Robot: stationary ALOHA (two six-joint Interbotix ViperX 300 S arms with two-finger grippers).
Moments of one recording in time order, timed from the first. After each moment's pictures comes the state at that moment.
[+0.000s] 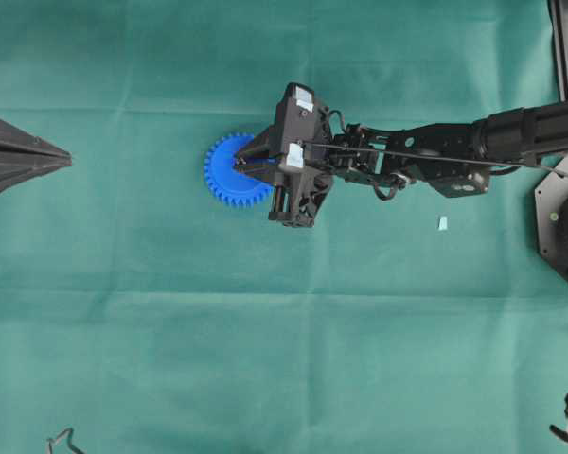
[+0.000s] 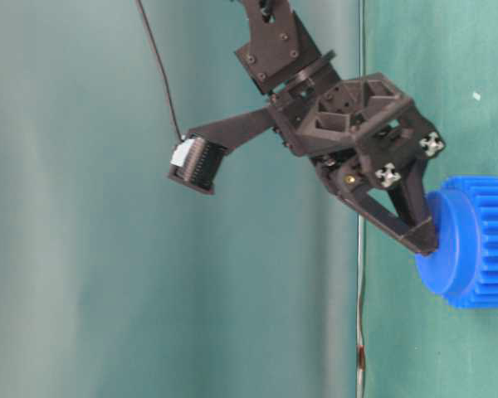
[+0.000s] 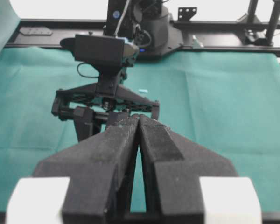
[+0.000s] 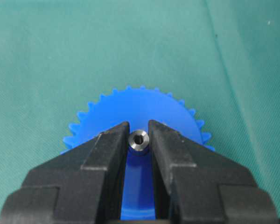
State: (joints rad) left arm 0.00 -0.96 1.16 0.01 -0.22 0.00; right arm -0.12 0.25 0.62 0.21 -0.31 -0.03
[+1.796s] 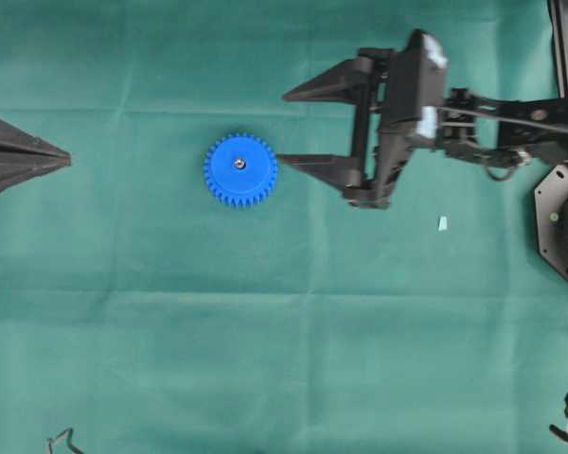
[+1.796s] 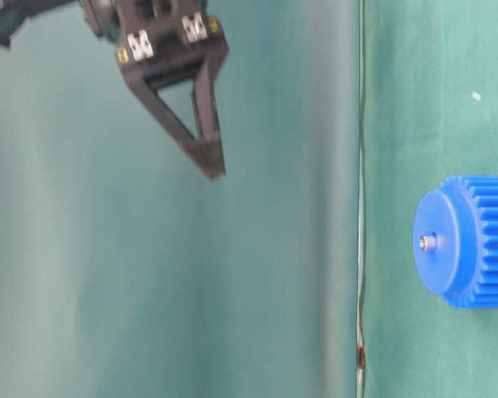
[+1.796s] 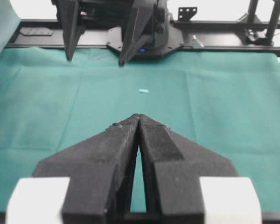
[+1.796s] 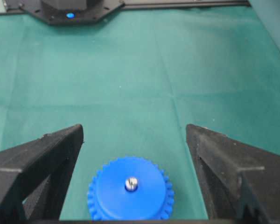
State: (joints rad) left arm 0.00 -0.96 1.17 0.01 -0.22 0.00; right arm -0.12 -0.28 0.82 0.23 -0.25 -0.08
